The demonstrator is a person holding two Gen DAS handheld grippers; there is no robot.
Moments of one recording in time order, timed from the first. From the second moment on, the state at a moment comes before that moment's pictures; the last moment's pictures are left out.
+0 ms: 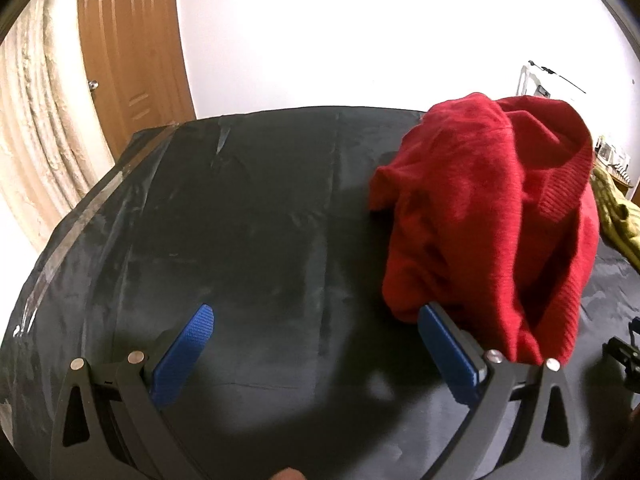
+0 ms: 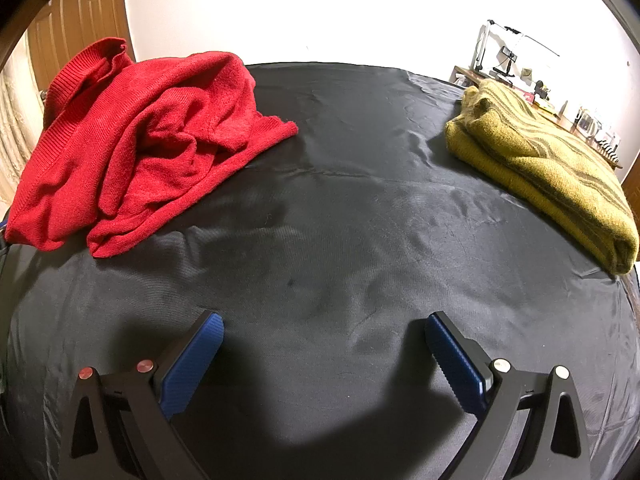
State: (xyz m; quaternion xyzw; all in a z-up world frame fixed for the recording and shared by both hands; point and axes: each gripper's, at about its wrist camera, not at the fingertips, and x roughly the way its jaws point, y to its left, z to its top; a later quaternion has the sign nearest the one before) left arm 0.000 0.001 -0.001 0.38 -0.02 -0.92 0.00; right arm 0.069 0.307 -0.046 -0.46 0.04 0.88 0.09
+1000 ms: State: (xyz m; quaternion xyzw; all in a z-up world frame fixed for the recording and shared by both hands) left arm 0.009 0.017 -0.003 0.37 -0.06 -0.93 0.01; right arm 0.067 0.309 -0.045 -0.45 0.04 0.88 0.10
